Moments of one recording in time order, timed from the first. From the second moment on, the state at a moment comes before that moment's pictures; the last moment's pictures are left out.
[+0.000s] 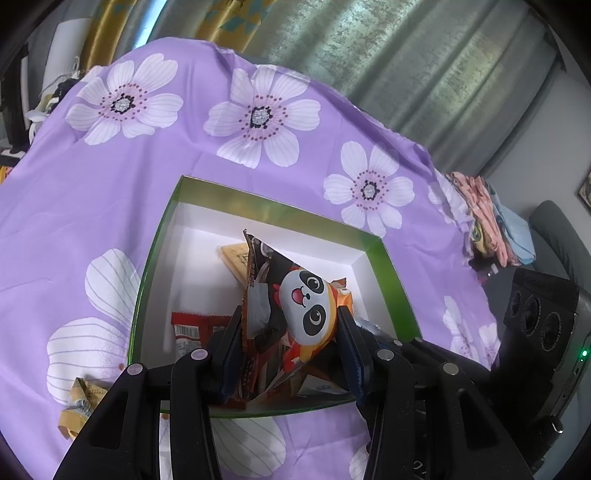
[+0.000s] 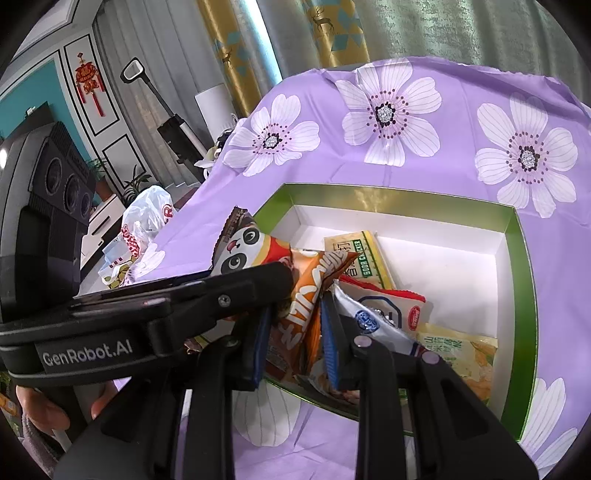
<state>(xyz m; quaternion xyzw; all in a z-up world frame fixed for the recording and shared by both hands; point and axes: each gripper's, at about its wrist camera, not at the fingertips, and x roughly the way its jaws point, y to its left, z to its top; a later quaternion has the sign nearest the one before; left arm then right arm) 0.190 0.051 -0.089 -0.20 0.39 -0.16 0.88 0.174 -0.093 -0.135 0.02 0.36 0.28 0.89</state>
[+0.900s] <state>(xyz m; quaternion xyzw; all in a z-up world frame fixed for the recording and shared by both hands) 0.190 0.052 -0.091 -0.20 0.40 -0.15 0.88 0.173 -0.090 -0.136 0.01 0.37 0.27 0.89</state>
